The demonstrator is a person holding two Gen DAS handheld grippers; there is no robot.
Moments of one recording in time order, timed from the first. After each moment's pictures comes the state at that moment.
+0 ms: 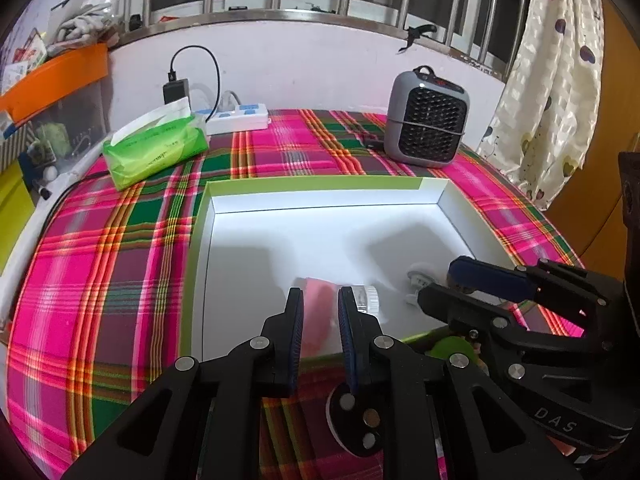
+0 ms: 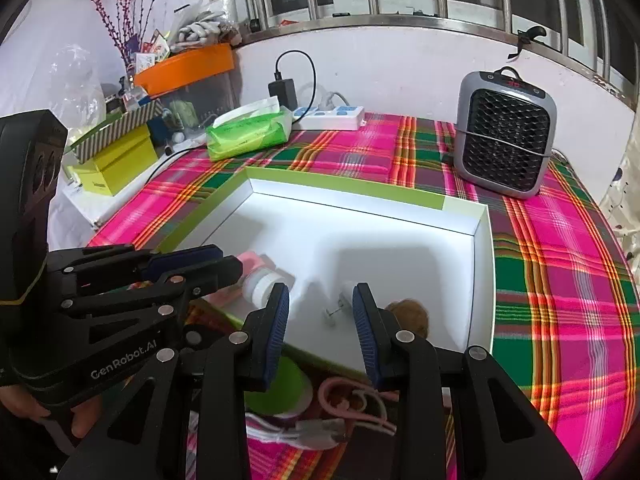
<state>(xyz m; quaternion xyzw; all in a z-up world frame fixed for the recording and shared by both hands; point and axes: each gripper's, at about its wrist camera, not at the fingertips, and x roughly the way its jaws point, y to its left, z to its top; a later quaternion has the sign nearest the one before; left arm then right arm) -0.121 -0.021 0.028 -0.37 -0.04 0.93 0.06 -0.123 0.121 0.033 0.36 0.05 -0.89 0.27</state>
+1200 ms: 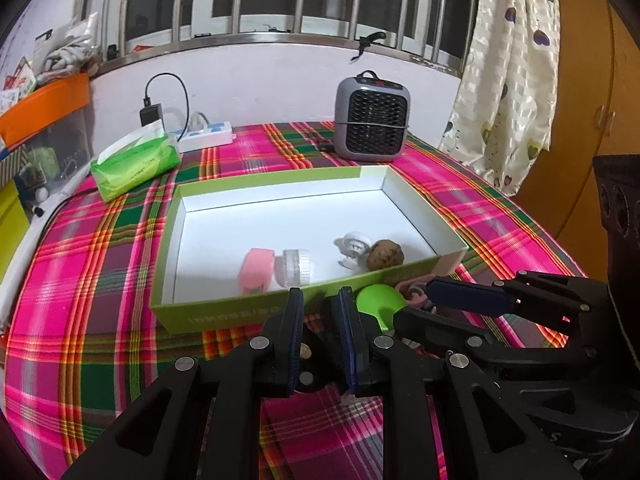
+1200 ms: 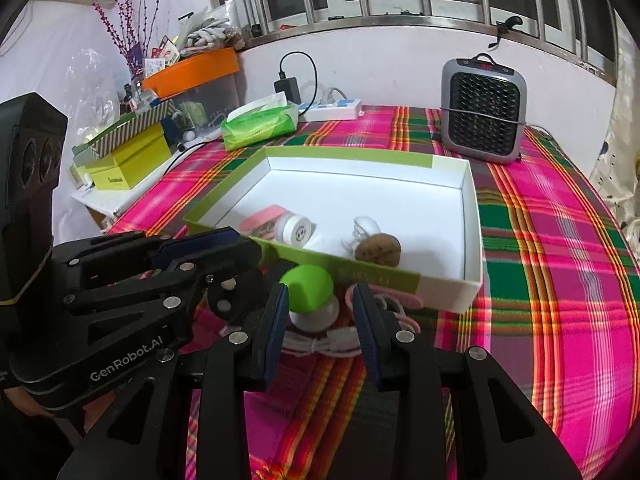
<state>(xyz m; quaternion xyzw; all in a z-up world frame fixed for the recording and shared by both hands) -0.071 0.004 0.032 -0.34 -0.01 0.93 0.10 -0.073 0.138 0.026 0.36 0.02 -0.90 0.26</state>
